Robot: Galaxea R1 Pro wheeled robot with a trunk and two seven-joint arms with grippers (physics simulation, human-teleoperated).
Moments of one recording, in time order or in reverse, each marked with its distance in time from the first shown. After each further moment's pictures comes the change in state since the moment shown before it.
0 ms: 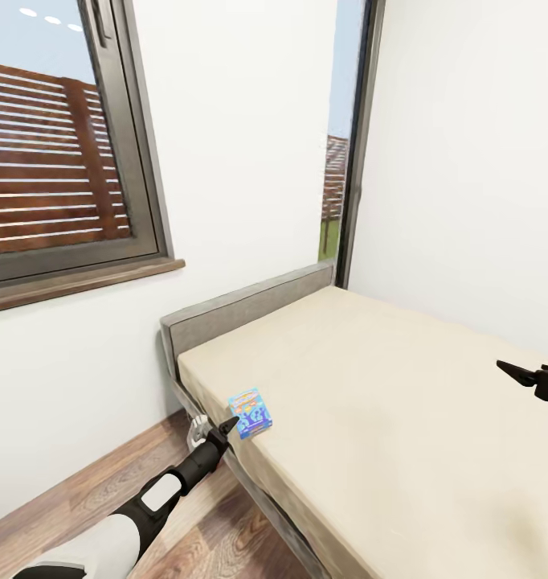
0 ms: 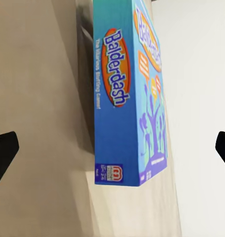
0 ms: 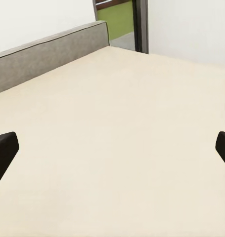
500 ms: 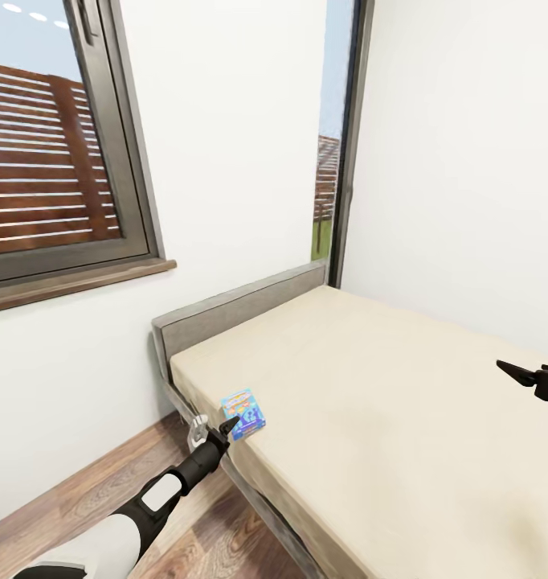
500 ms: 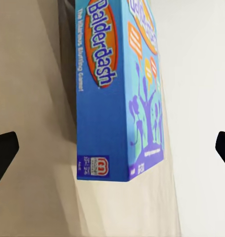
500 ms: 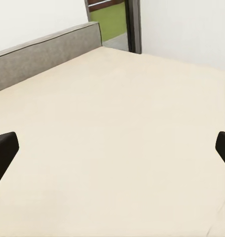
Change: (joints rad) left arm 0.000 -0.001 0.000 0.000 0.000 0.001 -0.001; right arm 0.000 0.000 0.001 0.000 -0.001 -0.001 0.000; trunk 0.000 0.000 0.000
